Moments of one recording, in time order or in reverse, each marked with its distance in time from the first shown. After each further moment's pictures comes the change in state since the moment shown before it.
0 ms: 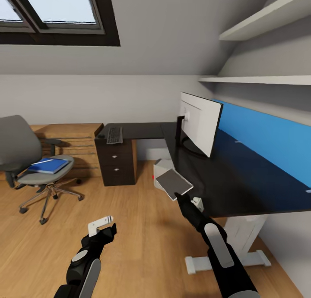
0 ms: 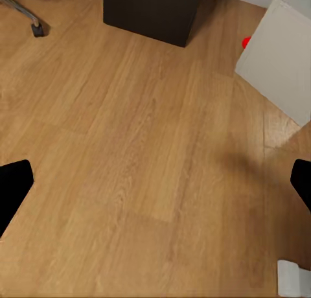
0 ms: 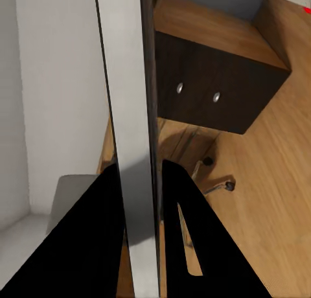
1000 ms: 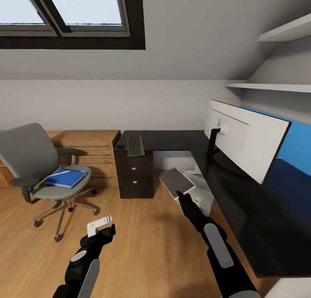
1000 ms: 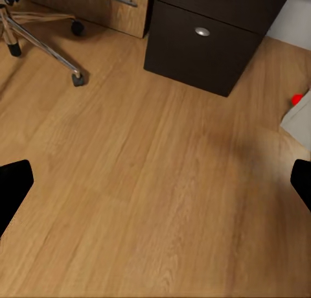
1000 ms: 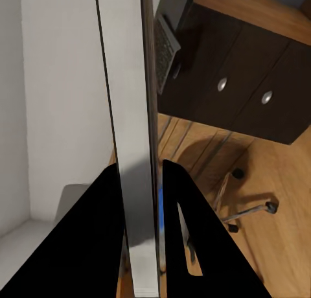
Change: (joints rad) left arm 0.000 0.012 -0.001 0.003 0.002 0.001 0.000; right arm 0.000 -0.004 0.012 0.002 0.001 -0.068 0.000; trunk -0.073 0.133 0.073
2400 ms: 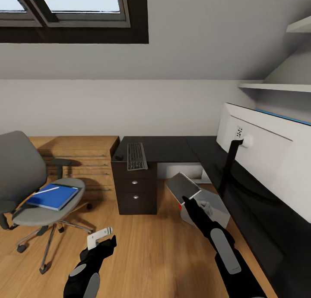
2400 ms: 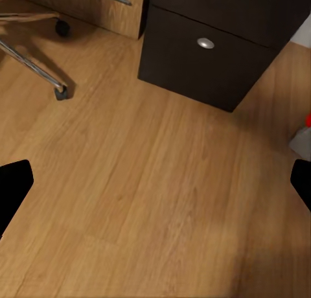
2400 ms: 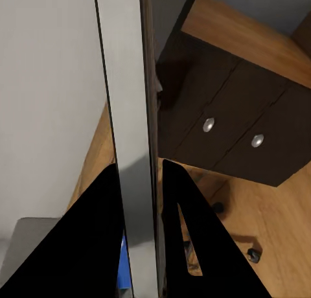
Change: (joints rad) left arm 0.080 -0.028 0.005 -0.011 0.000 -0.006 -0.003; right arm 0.031 -0.057 -0.002 -0.003 0.045 0.002 -0.002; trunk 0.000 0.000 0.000
